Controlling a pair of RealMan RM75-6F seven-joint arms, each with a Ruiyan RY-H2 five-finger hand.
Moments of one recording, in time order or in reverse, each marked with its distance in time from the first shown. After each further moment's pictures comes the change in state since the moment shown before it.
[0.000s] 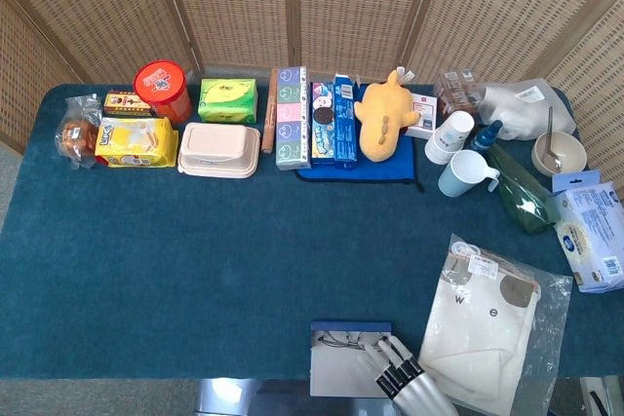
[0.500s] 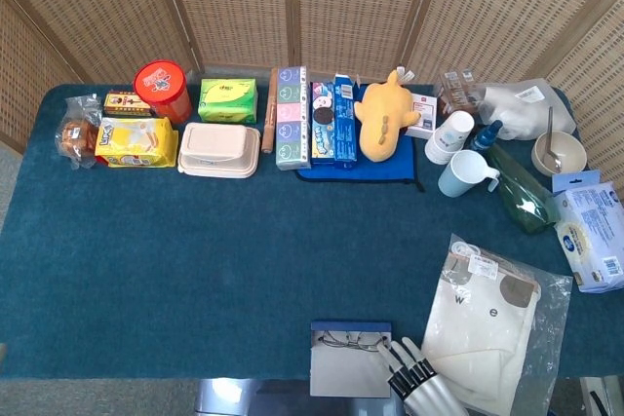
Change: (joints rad) left arm -0.042 0.002 -0.007 -0.048 0.004 -0.052 0.046; right arm -0.012 0.049 -0.025 -0.038 0.030 0.022 -0.032
